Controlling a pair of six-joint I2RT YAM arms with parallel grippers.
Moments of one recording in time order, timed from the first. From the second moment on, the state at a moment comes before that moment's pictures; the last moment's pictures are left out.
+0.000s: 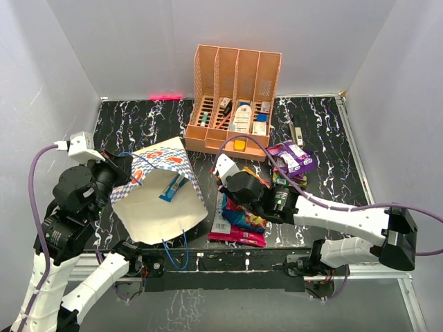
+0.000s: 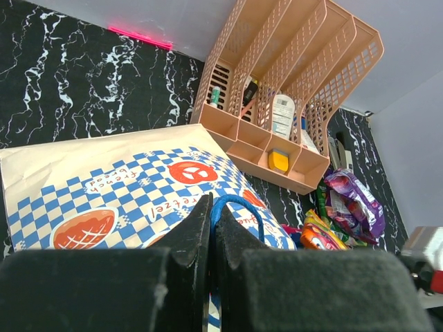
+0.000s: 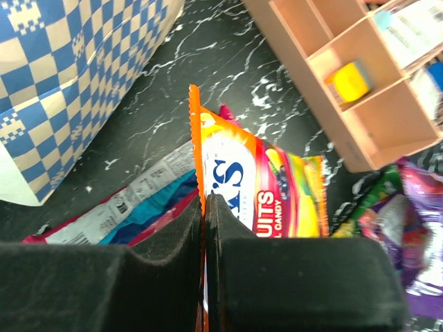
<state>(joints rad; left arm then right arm) -0.43 0.60 1.16 -0.76 -0.32 -0.49 1.14 1.21 0.97 -0.35 0.48 -0.02</state>
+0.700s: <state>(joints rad) -0.43 0.59 1.17 -0.79 -0.33 -0.49 1.14 1.28 0.69 -0.02 0.39 0.35</state>
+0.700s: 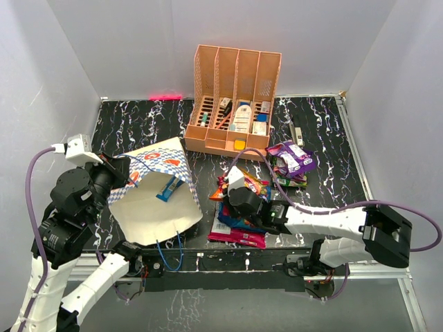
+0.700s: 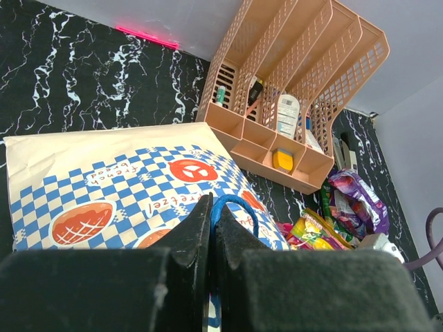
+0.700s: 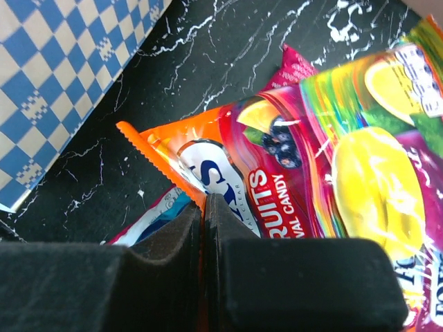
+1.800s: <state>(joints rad) -0.43 0.58 1.17 -0.79 -0.32 -0.50 1.14 1.13 0.58 -0.02 0.43 0.44</state>
